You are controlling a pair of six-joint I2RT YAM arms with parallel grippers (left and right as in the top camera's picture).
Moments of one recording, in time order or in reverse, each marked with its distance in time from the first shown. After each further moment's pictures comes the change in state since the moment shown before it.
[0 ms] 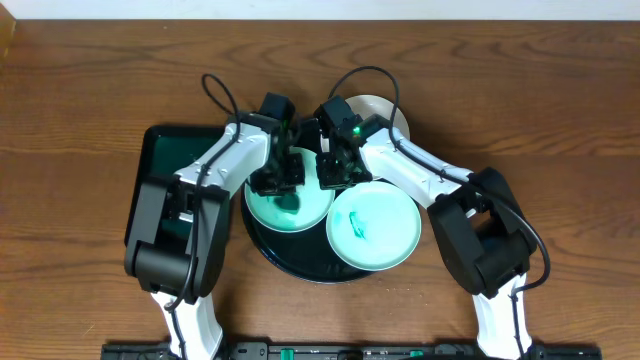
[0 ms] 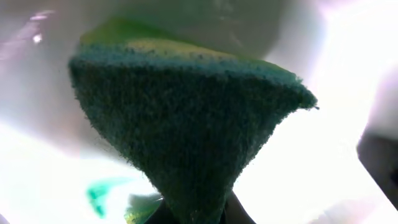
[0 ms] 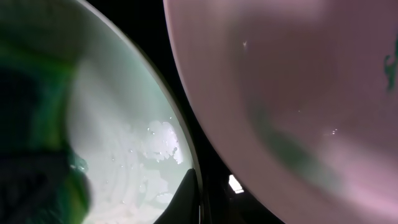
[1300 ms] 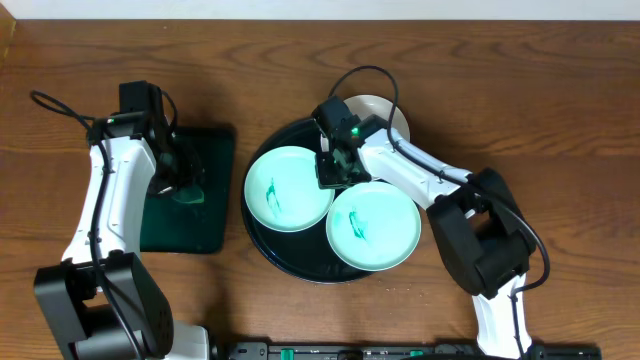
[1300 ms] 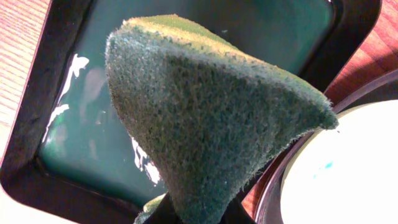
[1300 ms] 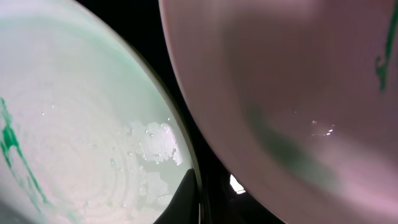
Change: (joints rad) left arm 0.470 -0.333 -0.023 -0.179 -0.201 0.061; right arm 0.003 0.000 0.004 0.001 0.013 0.024
